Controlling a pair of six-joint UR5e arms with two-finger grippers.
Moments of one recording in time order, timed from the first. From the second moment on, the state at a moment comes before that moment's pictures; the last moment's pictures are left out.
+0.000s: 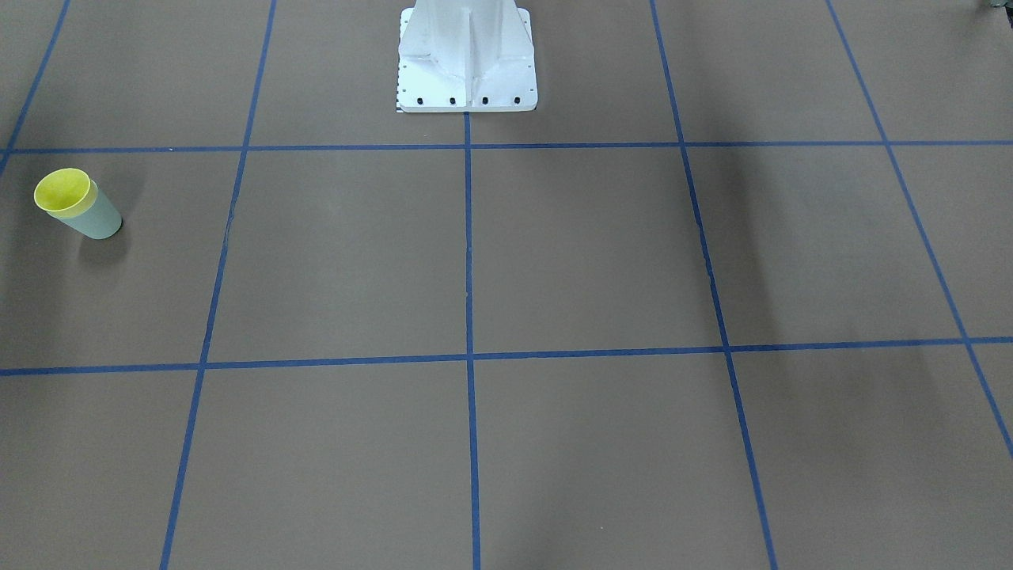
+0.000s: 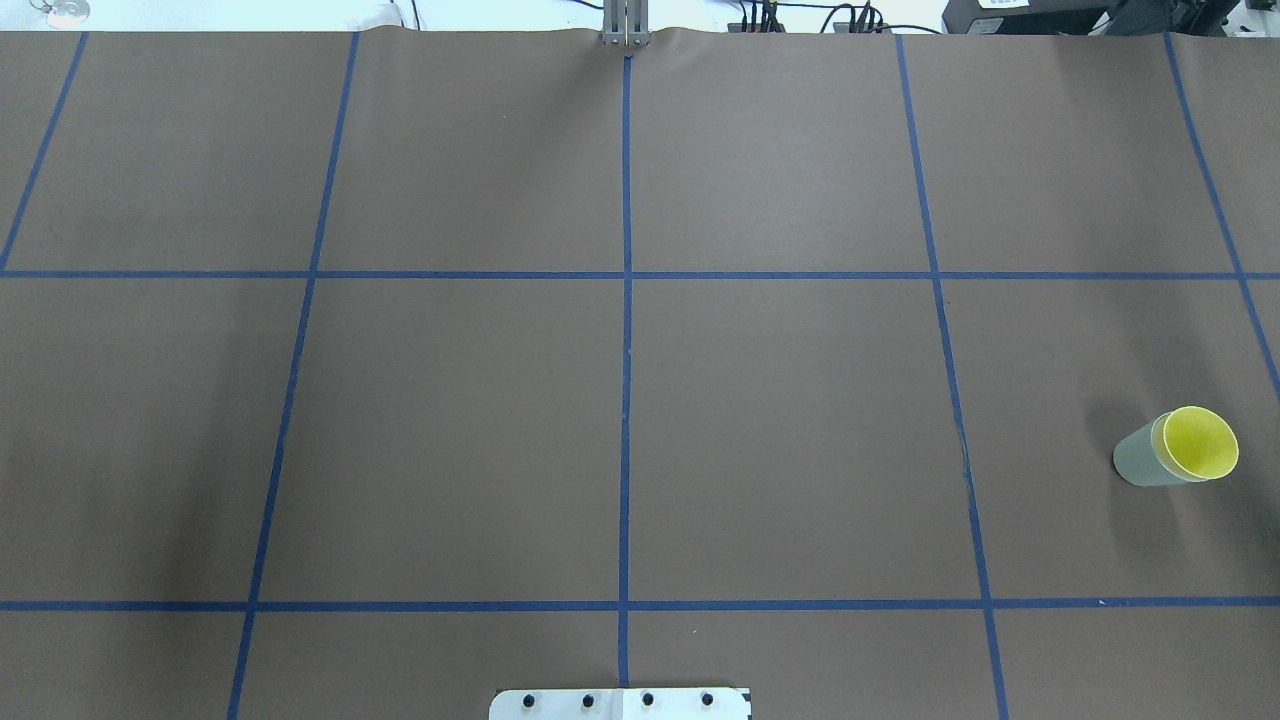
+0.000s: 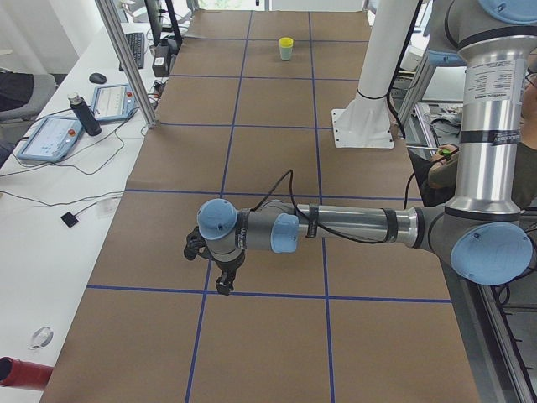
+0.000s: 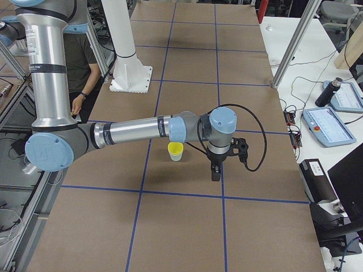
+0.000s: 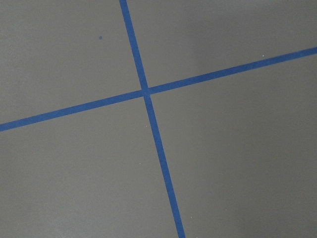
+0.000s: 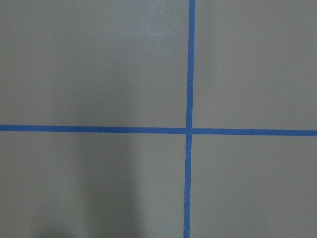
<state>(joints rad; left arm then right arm) -1.53 -1.55 -1.62 -1.59 -2.41 0.18 1.53 -1.54 1.71 -1.66 2.31 0.09</state>
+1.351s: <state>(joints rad) -1.55 -1.41 -1.71 -1.59 -2.40 0.16 1.53 -1.63 1.70 -1.64 2.31 0.07</state>
